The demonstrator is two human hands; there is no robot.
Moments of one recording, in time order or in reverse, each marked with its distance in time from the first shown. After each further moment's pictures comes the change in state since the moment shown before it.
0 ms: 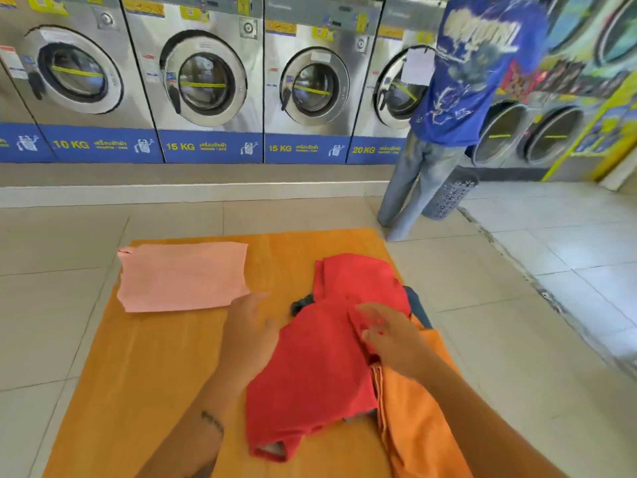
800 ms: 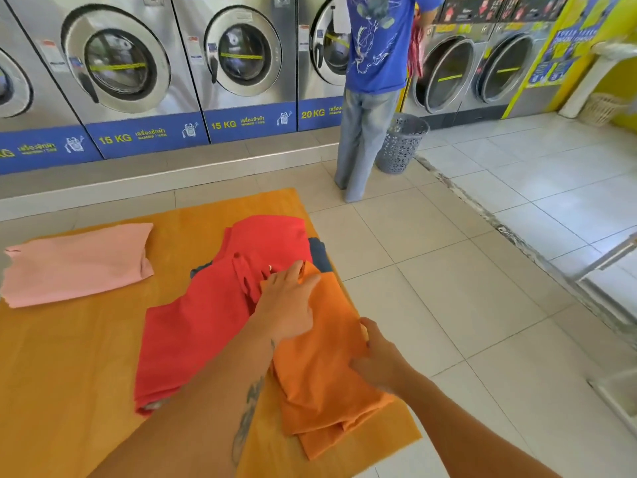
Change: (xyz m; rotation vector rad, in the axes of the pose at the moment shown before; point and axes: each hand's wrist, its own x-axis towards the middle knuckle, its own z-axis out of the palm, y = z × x) left_hand -0.063 0.106 0.215 0.873 -0.511 0.471; right_hand -0.109 0.175 -0.076 0.034 -0.168 0.451
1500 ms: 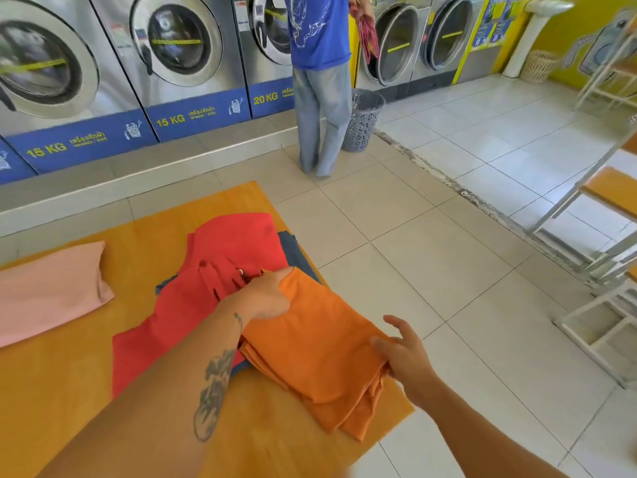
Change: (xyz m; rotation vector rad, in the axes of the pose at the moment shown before) left_hand 0.037 -0.007 -0.018 -0.429 -0.469 -0.213; right_hand -0.022 0.057 -0.001 0.730 0.333 0.151
